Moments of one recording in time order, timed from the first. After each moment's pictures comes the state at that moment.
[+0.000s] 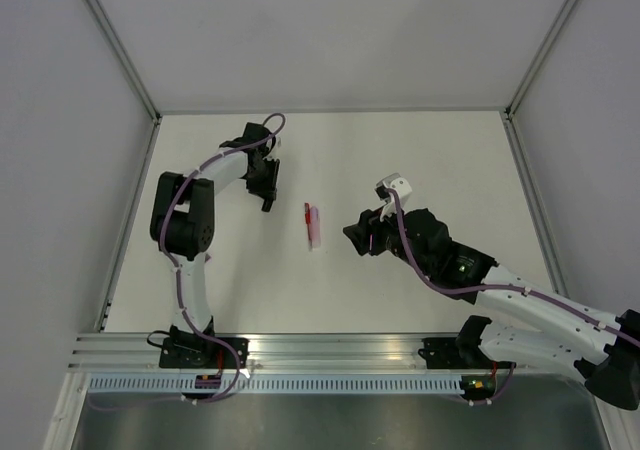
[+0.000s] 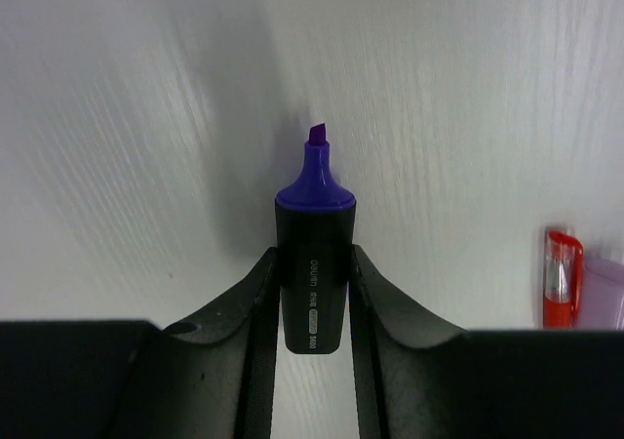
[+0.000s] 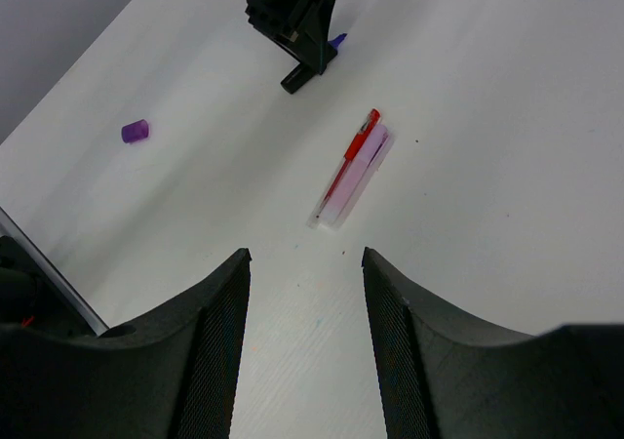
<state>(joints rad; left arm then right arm) -0.25 2.11 1.57 -0.62 0.07 -0.07 0.93 0.94 0.74 -0.09 0.20 0.34</state>
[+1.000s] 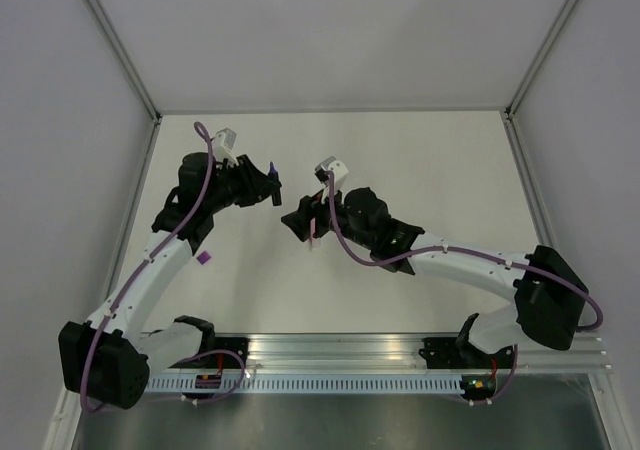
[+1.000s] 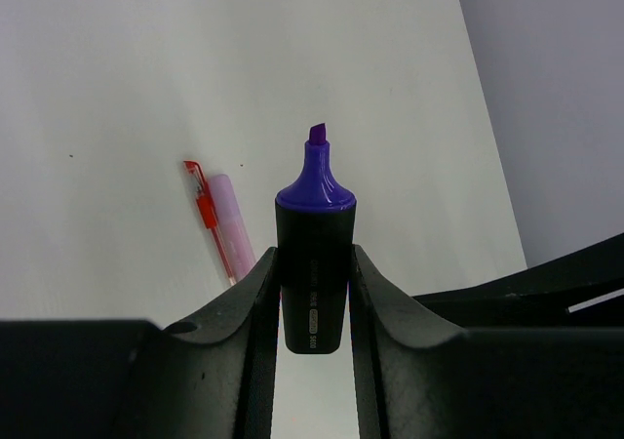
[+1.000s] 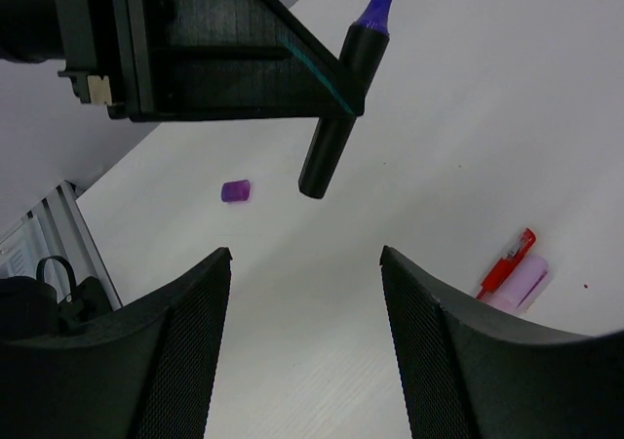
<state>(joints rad) -0.27 1.10 0.90 -0.18 0.35 -0.57 0.97 1.42 0.92 0.32 0.02 0.35</state>
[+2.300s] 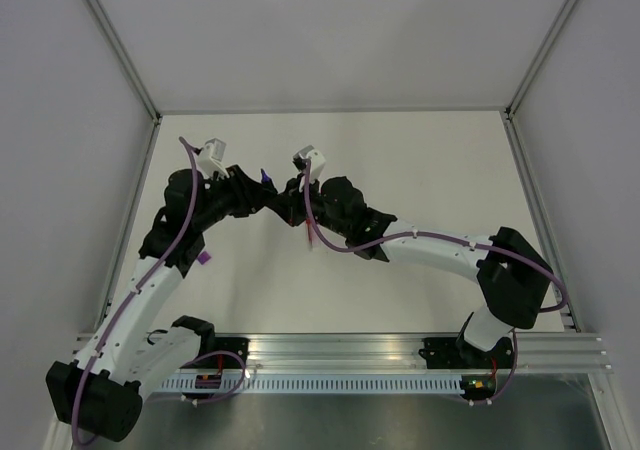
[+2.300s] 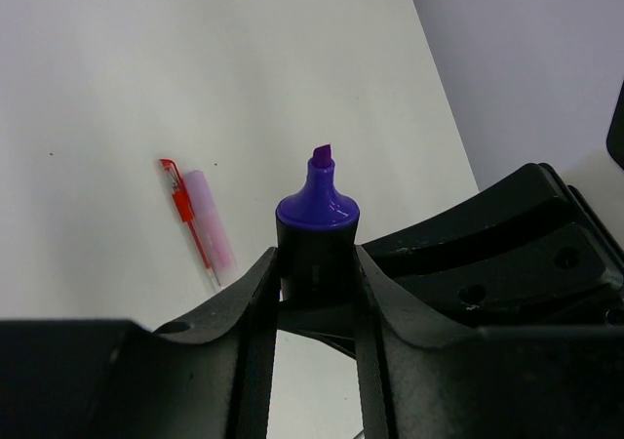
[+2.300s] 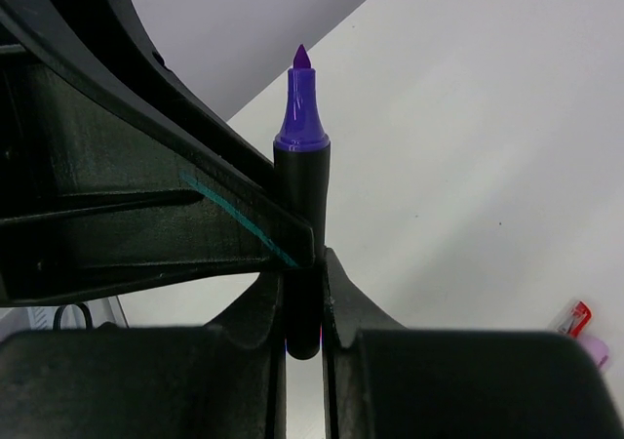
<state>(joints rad) -0.29 0.91 0.82 -0.18 0.35 -0.60 0.97 1.63 1.11 0.40 0.01 0.37</state>
